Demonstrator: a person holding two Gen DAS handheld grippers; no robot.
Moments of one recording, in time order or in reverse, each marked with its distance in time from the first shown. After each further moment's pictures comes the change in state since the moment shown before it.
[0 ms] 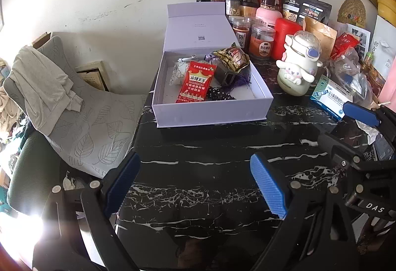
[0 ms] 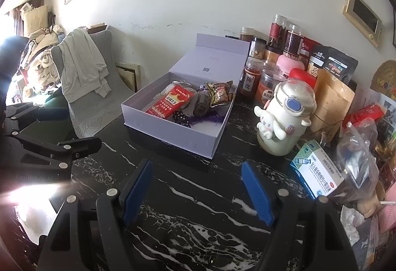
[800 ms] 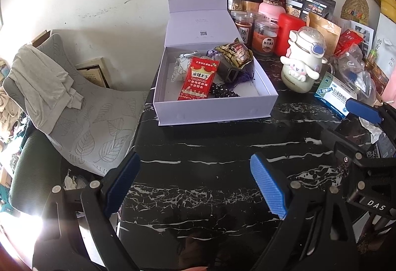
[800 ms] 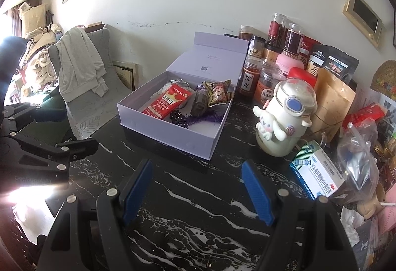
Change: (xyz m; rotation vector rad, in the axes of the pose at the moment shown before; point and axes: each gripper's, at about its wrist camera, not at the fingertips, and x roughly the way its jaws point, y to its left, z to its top) left arm 0.009 0.001 0.006 0.007 0.017 0.012; right arm 0.010 -0.002 0.003 0.006 0.011 -0.011
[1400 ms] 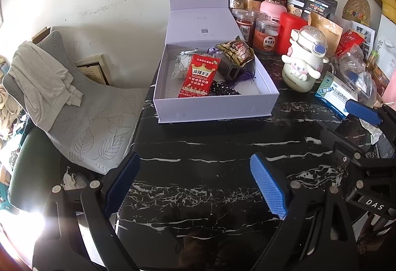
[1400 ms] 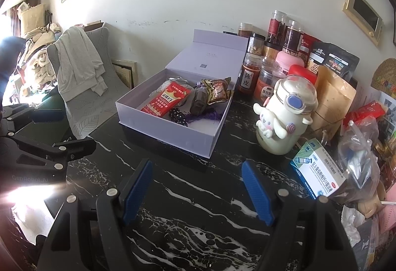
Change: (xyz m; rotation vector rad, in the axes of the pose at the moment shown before) left arm 0.002 0.002 -0.004 -0.011 0.009 -0.004; right arm 0.004 0.001 -0.003 0.002 0.011 -0.005
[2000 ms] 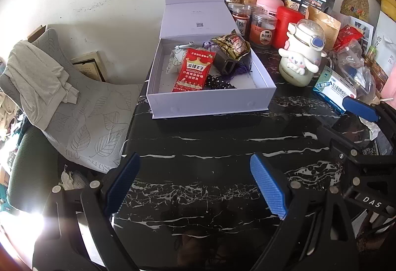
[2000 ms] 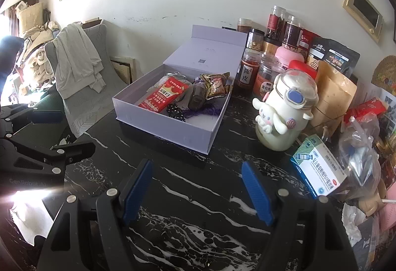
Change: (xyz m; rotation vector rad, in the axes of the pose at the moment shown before) left arm 0.010 -0.007 -0.002 0.013 0.033 -0.020; right arm 0.006 -0.002 -0.003 0.005 0.022 -0.008
